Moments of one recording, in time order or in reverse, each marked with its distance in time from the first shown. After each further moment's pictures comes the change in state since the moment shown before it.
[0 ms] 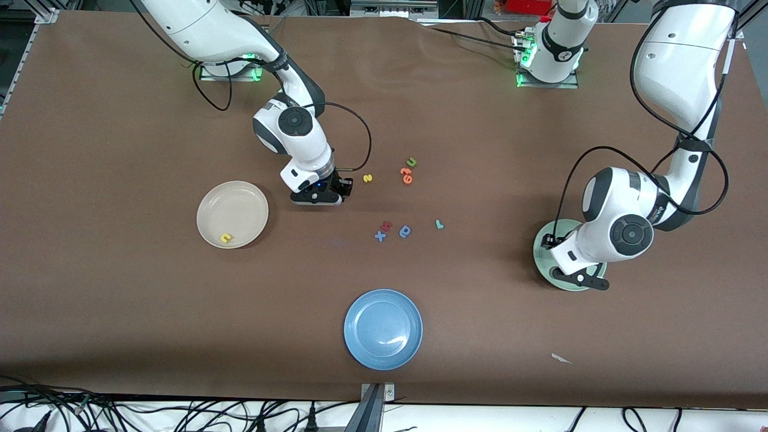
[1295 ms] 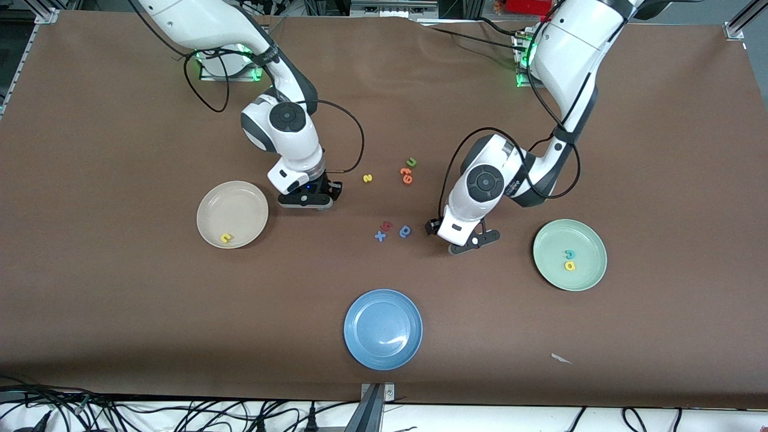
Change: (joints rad) left arm -0.365 0.051 -0.046 -0.066 -0.076 0.267 -0.903; right arm -0.021 -0.114 -0.032 0.013 -0.029 -0.137 -0.087
